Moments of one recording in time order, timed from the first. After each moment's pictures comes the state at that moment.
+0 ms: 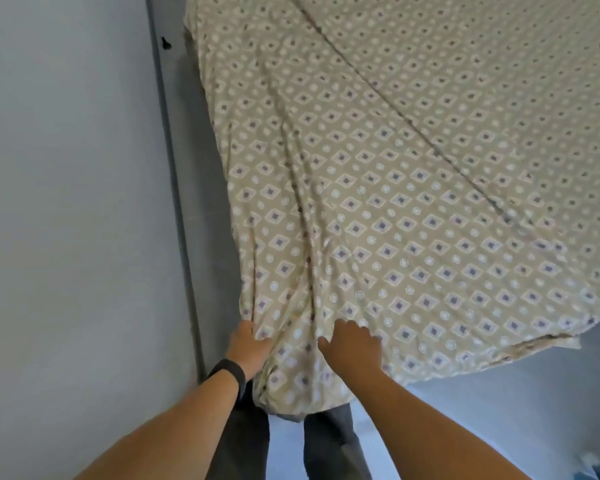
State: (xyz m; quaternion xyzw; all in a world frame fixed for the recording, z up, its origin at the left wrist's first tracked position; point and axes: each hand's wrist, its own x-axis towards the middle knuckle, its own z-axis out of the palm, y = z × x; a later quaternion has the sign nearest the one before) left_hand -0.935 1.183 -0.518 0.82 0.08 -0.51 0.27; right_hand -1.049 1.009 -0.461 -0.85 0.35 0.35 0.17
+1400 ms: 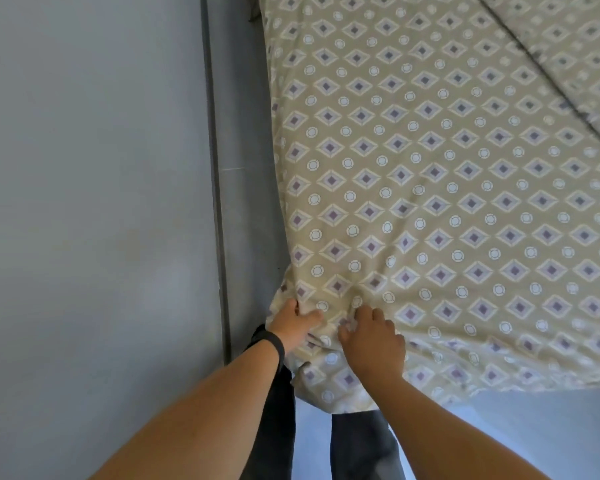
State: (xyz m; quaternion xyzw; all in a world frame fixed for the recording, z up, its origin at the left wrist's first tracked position) left_hand -0.933 1.216 -0.660 0.75 0.12 -0.56 0.34; right_hand -1.046 1.083 -0.620 -0.88 0.35 0.27 0.16
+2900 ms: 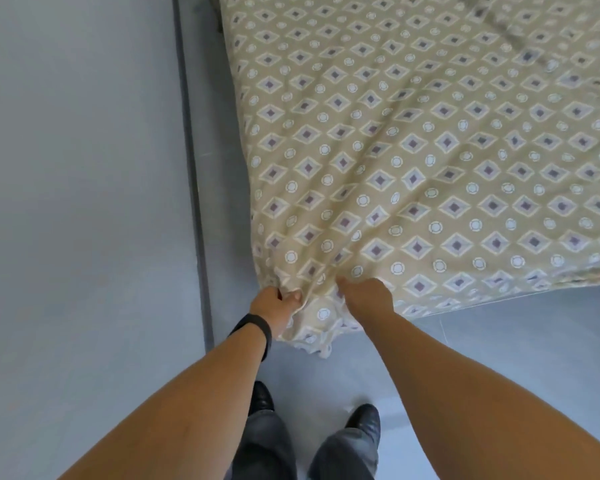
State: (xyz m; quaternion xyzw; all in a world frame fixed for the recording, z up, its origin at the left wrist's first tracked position) left_hand -1.084 1.246 -0.678 0.84 0.03 -0.45 0.31; right_hand -1.172 1.084 -0.663 -0.68 0.55 0.22 0.44
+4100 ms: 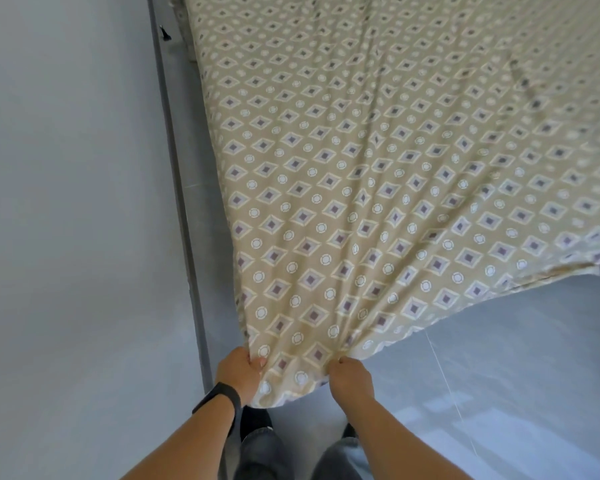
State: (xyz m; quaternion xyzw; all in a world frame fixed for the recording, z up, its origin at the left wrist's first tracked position) left_hand -1.141 1.317 -0.643 0.88 0.01 -0.45 0.17; right_hand -1.274 1.161 -0.634 -0.64 0.56 0.26 0.45
